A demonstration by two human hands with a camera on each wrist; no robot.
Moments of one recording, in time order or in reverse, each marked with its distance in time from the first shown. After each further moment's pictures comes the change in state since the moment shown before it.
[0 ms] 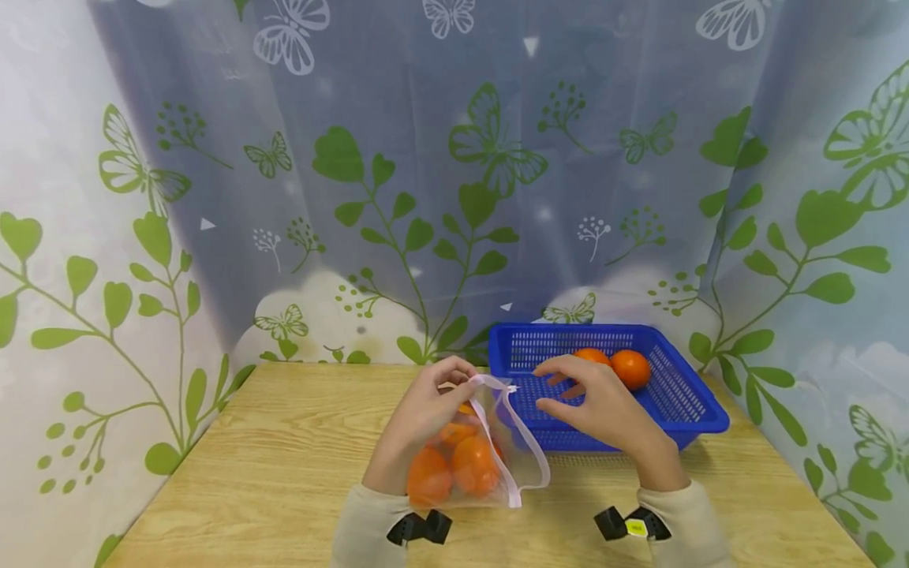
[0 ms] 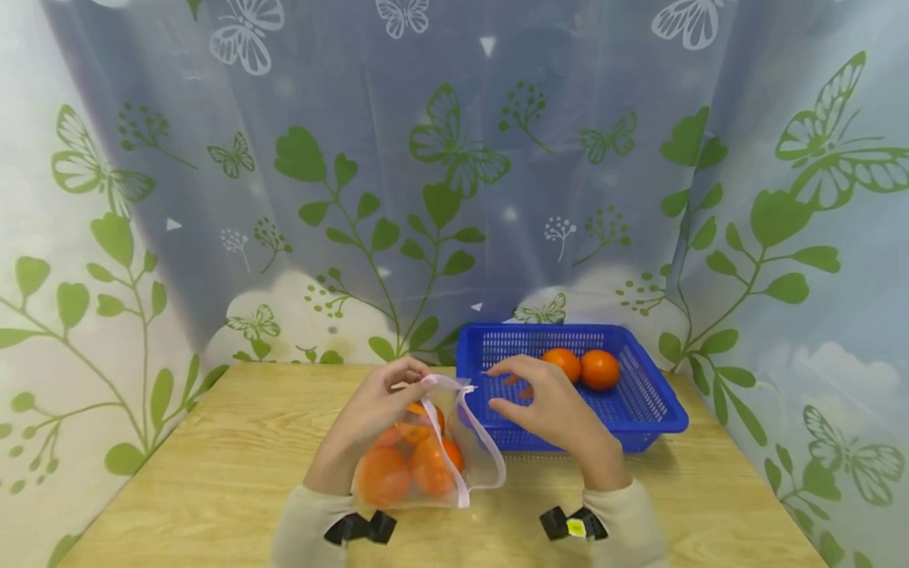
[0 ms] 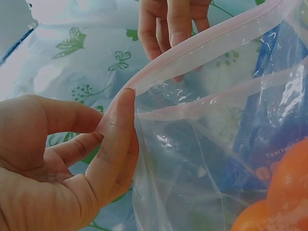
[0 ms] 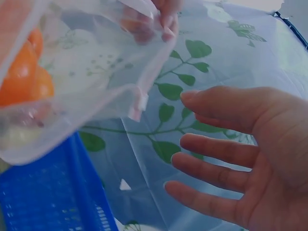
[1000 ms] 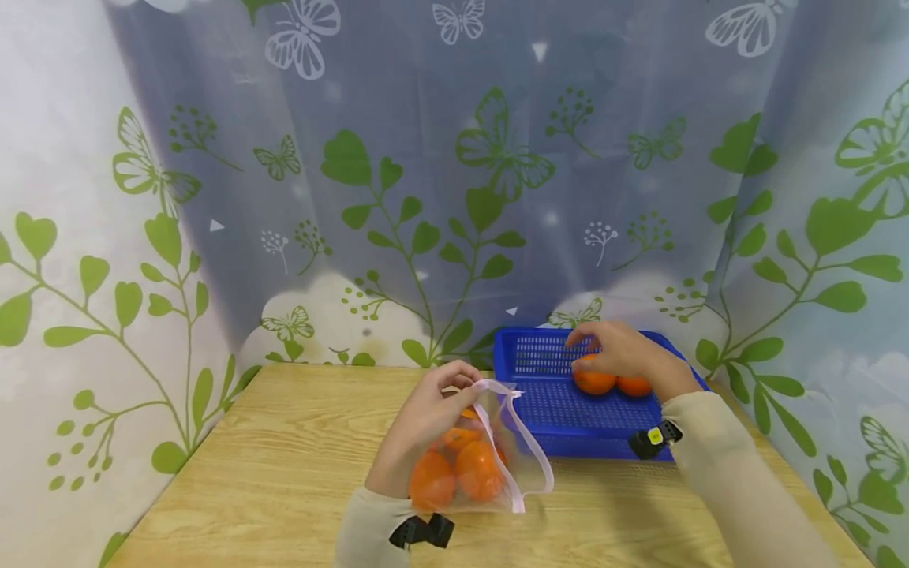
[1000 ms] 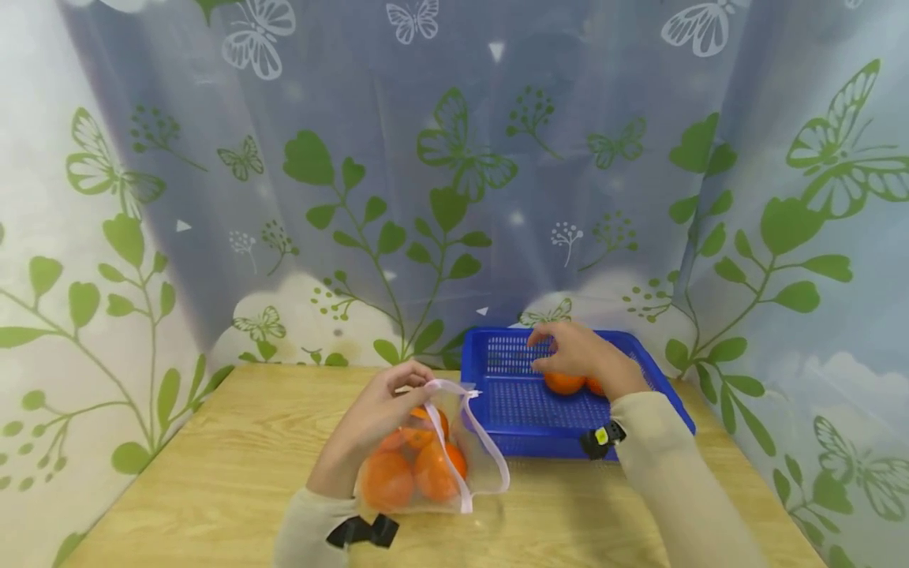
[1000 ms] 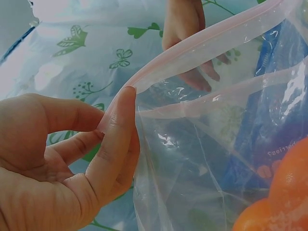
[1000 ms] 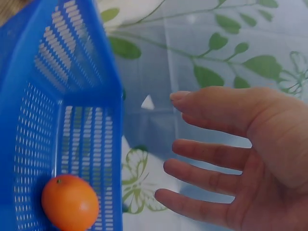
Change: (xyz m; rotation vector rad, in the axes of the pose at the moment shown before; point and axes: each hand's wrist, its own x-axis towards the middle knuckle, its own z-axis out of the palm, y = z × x) left_hand 0.001 -0.002 -0.002 -0.014 0.000 0.000; right_hand 0.064 0.063 -0.054 -0.216 -0.358 0.145
